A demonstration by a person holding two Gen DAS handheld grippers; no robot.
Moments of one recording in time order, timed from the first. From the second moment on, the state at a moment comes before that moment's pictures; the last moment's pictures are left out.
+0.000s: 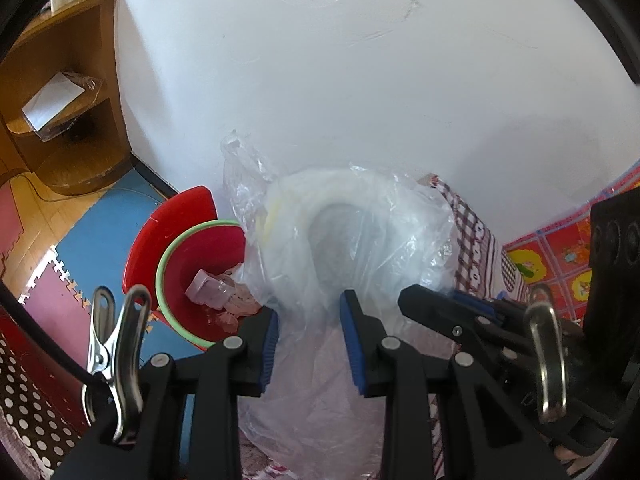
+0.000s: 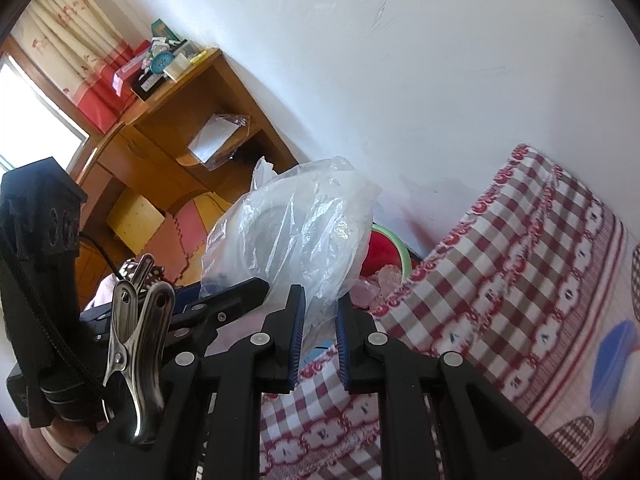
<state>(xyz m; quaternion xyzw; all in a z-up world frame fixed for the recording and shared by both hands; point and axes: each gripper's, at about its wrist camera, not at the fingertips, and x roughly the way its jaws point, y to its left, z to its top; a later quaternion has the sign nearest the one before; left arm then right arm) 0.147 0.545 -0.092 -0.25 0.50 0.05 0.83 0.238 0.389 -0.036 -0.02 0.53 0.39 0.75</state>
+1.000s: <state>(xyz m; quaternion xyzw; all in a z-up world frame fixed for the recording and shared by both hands) 0.187 0.589 -0.160 -0.27 0.55 0.06 0.79 0.284 0.465 -0.101 -0.04 0.58 0.34 0.74</state>
